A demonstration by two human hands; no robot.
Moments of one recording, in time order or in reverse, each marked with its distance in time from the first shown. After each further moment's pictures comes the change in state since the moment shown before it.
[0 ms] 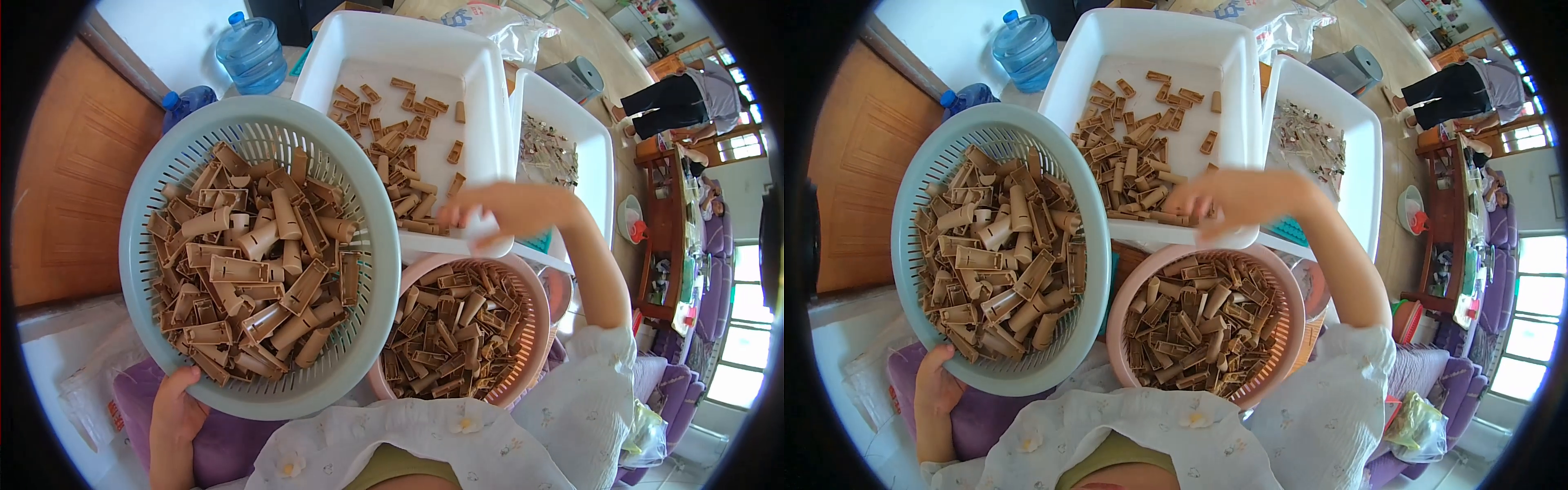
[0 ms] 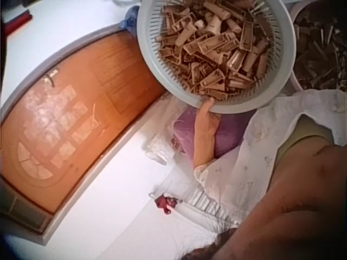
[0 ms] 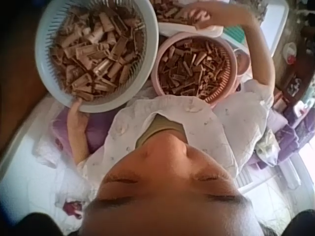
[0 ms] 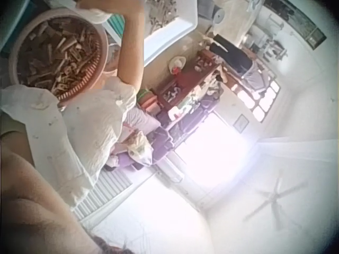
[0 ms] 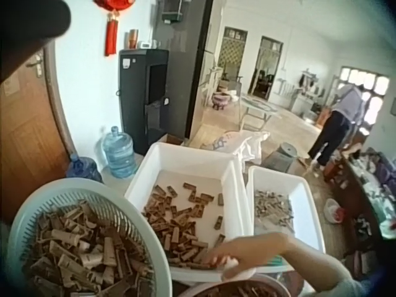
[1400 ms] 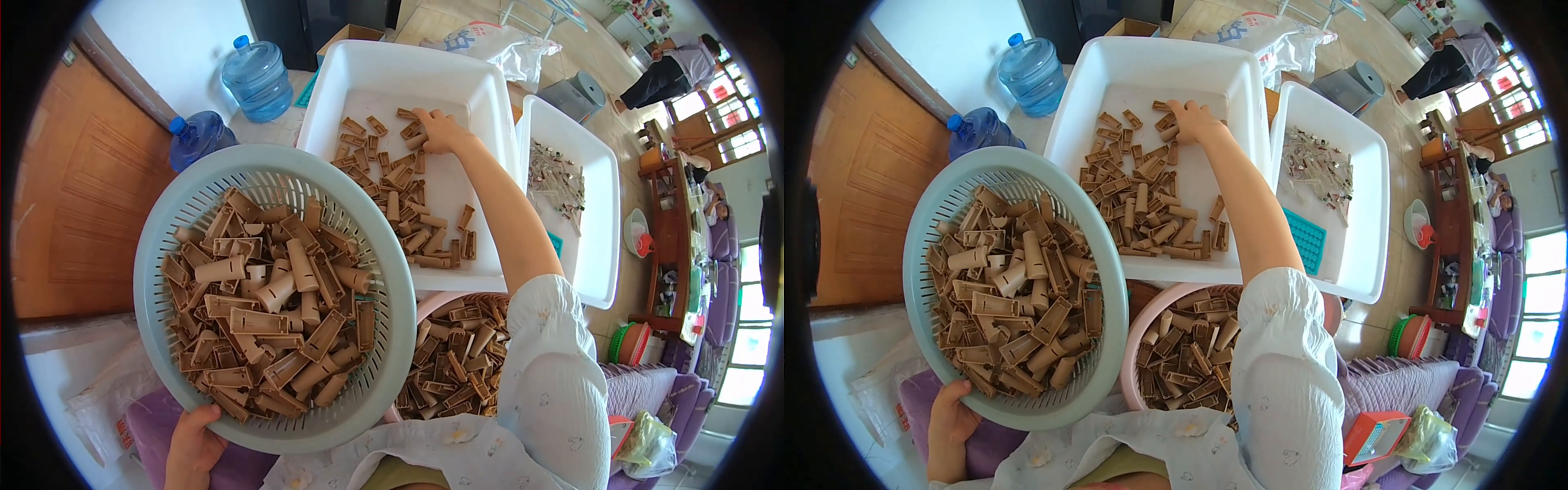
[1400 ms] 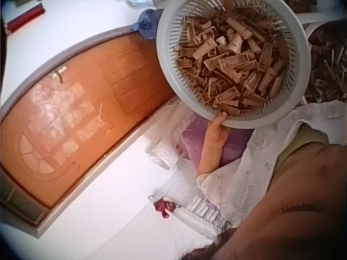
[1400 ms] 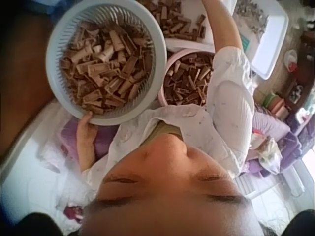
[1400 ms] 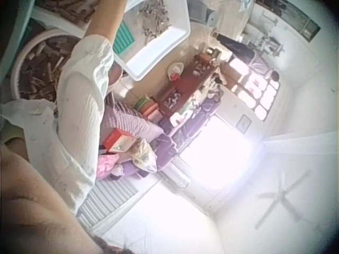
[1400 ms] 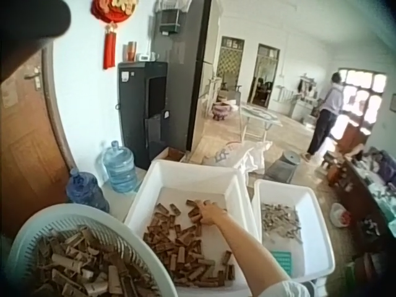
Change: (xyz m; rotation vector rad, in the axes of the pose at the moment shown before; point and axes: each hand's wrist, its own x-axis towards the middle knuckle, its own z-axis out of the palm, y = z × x) left_hand -0.004 -0.003 0.001 -0.063 0.000 -0.013; right_hand 0.164 0.144 -0.067 -0.422 0.518 0.609
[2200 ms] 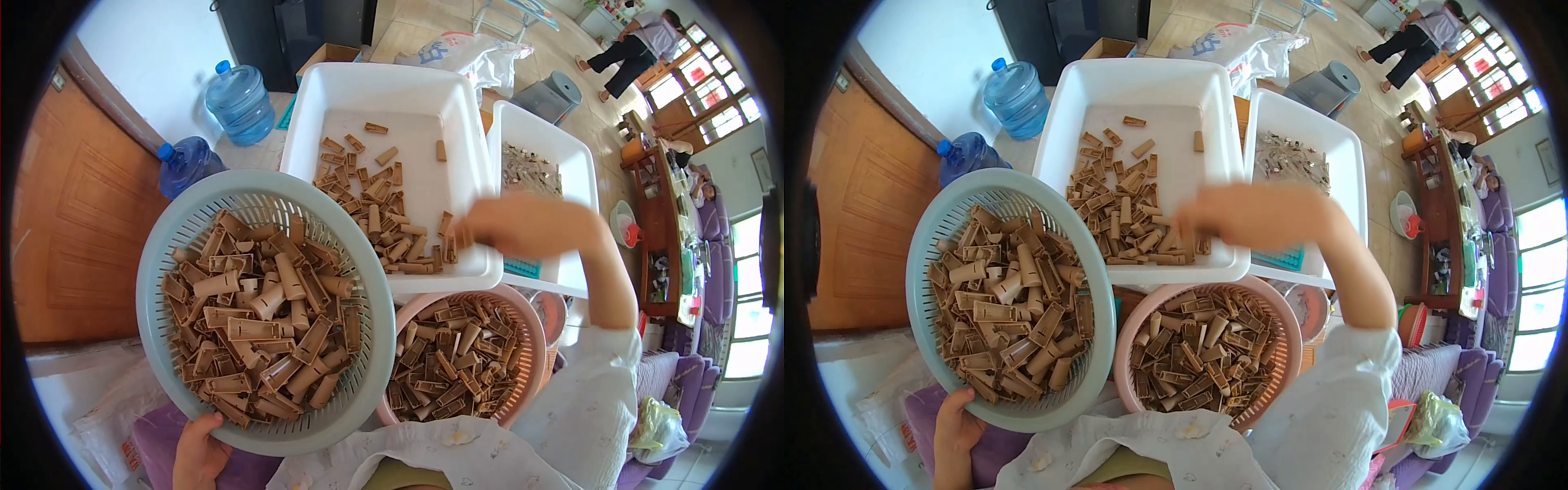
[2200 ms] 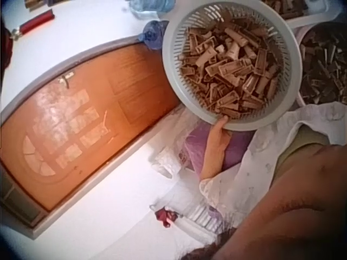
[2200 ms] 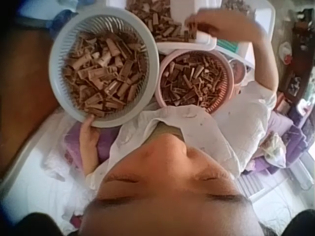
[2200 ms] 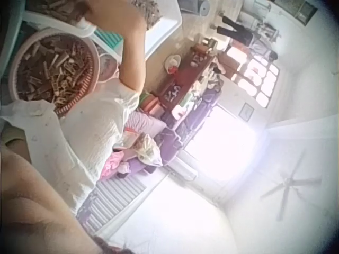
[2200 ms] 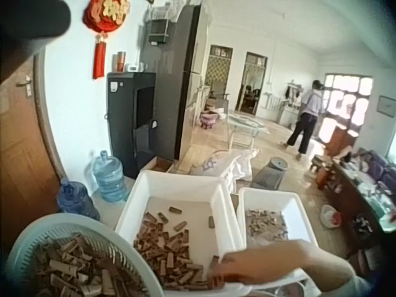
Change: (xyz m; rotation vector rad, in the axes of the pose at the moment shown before) left_hand -0.001 -0.001 -0.004 -0.027 -0.005 -0.023; right_hand -0.227 -0.020 -0.127 0.119 -0.338 -0.789
